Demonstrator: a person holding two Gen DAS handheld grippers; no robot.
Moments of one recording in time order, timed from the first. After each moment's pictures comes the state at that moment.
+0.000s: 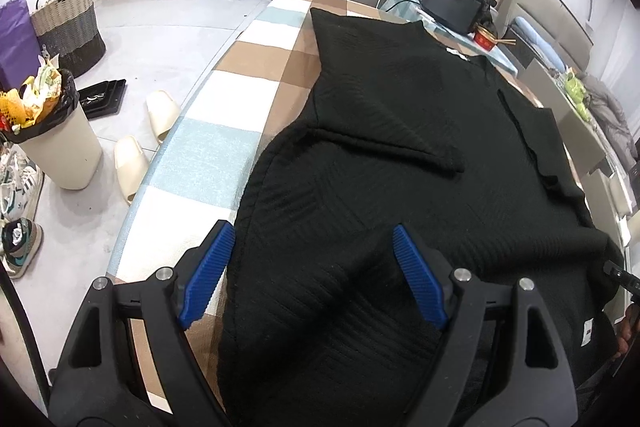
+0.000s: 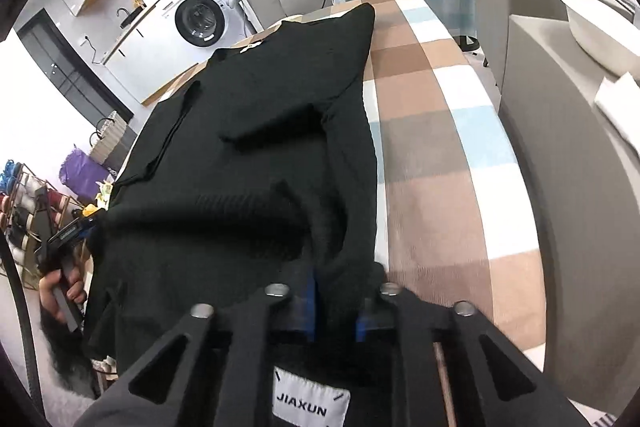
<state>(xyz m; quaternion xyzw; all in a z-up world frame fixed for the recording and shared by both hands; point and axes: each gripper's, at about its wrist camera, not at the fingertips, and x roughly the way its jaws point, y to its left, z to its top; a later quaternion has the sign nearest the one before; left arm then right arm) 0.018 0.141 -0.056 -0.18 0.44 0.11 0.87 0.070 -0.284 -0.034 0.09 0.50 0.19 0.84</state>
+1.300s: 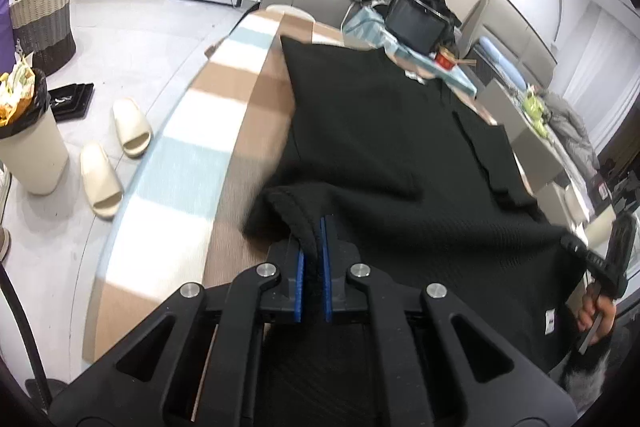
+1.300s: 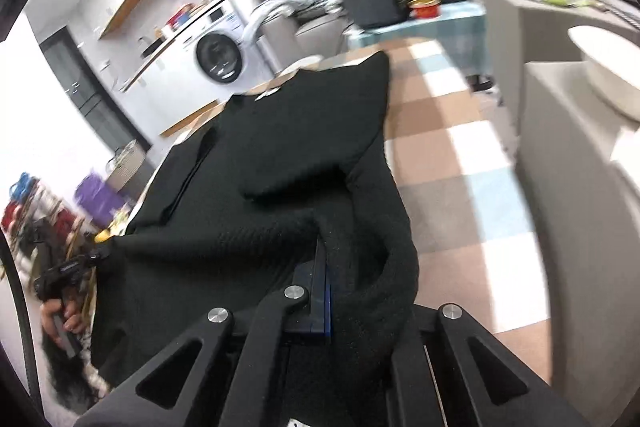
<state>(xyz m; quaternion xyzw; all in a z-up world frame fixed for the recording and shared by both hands) 0.008 0.152 -0.031 -0.22 0.39 0.05 0.89 0.102 -0.288 -0.023 0.11 0.43 0.19 0.88</state>
